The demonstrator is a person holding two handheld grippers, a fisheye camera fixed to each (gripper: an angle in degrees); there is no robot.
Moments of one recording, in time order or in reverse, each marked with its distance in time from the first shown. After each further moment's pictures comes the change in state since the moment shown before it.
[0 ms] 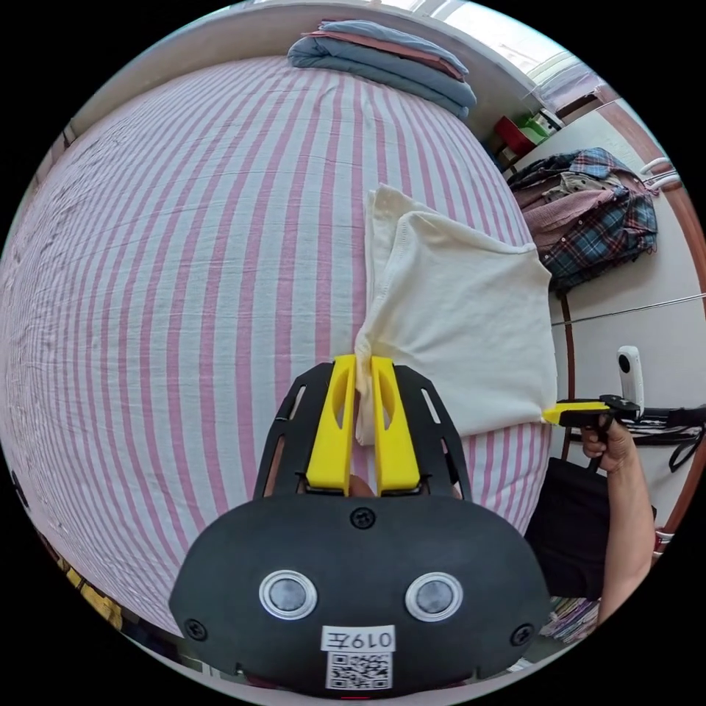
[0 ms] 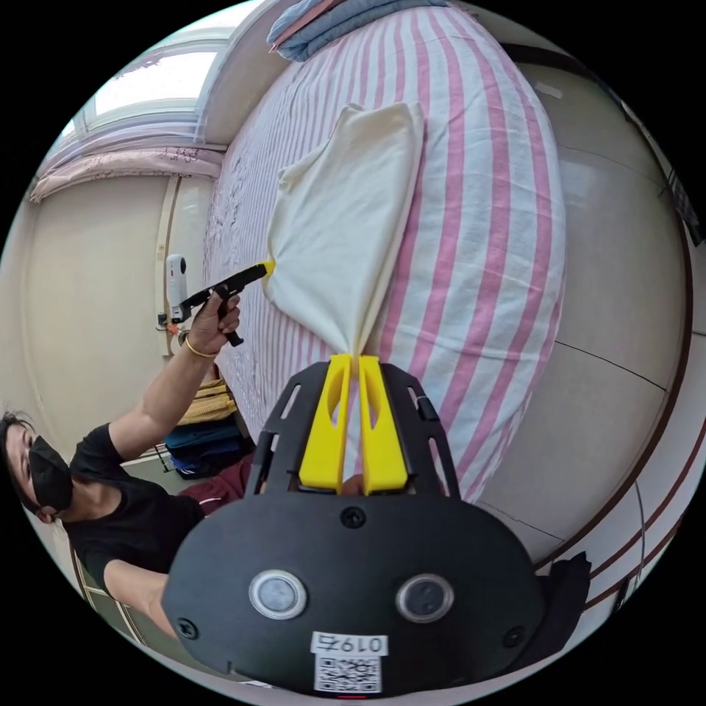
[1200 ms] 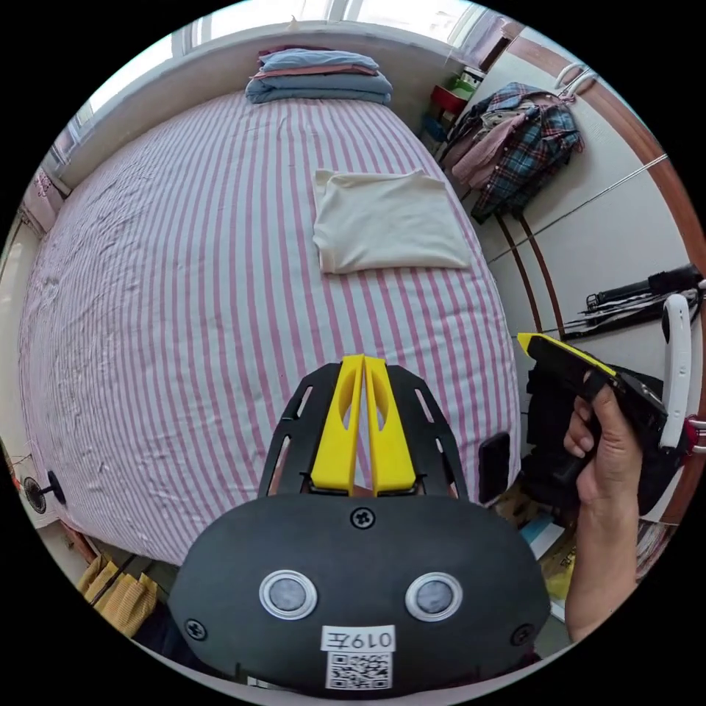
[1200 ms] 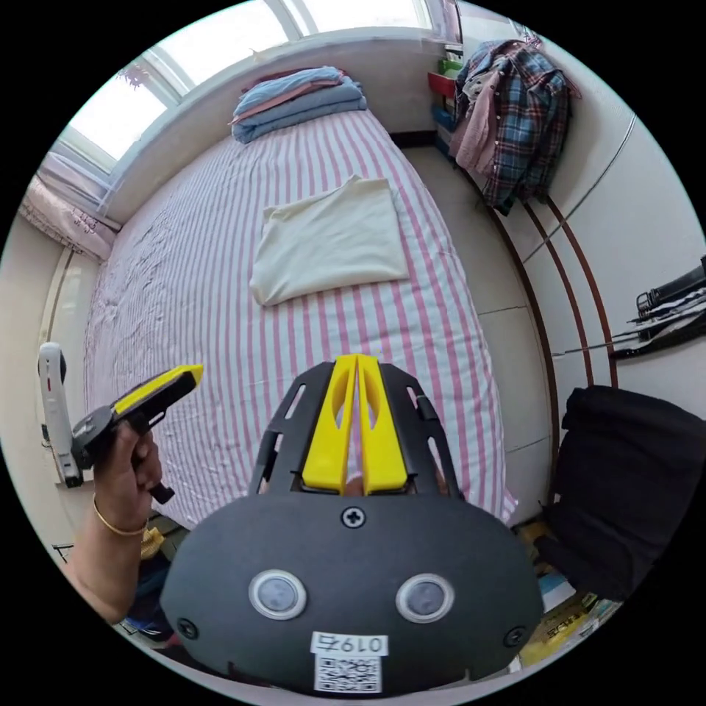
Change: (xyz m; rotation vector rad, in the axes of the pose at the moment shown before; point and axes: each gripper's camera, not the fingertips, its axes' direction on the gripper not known) left arm -0.025 0.239 -0.318 -0.054 -0.106 0.192; right arm -0.379 0.315 0.023 0.438 0.603 0.332
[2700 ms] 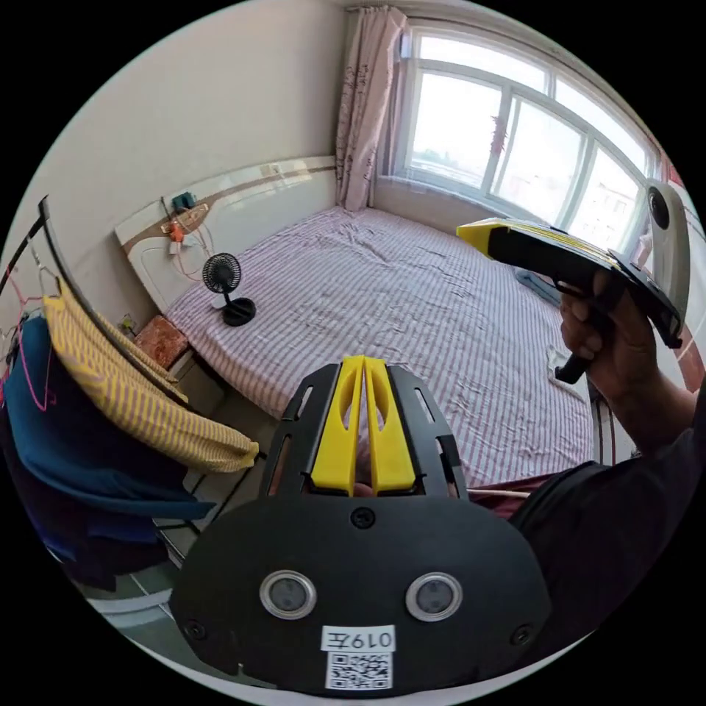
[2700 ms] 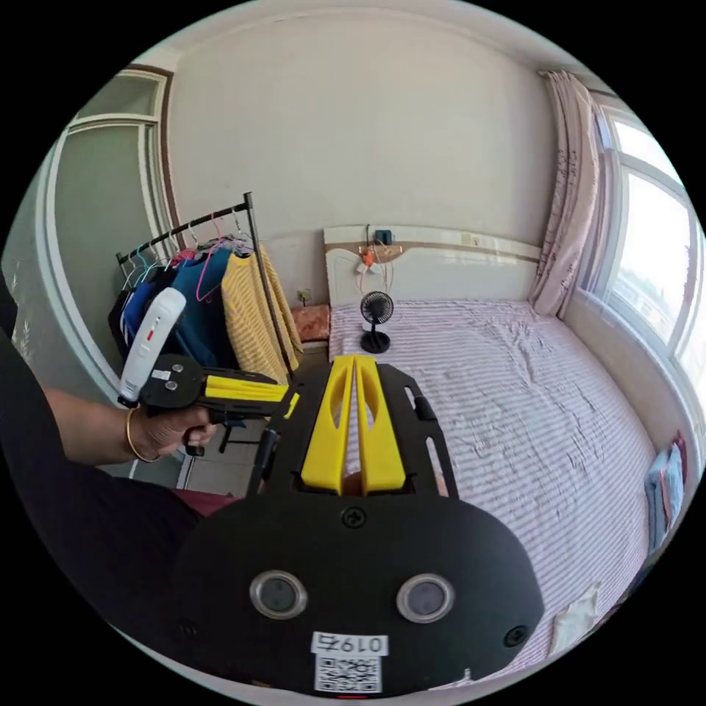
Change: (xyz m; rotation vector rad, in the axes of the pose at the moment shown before) left arm -0.548 1.003 -0.542 0.609 -0.394 -0.671; right arm -0.619 0.566 -0.417 0.435 -0.692 -1.504
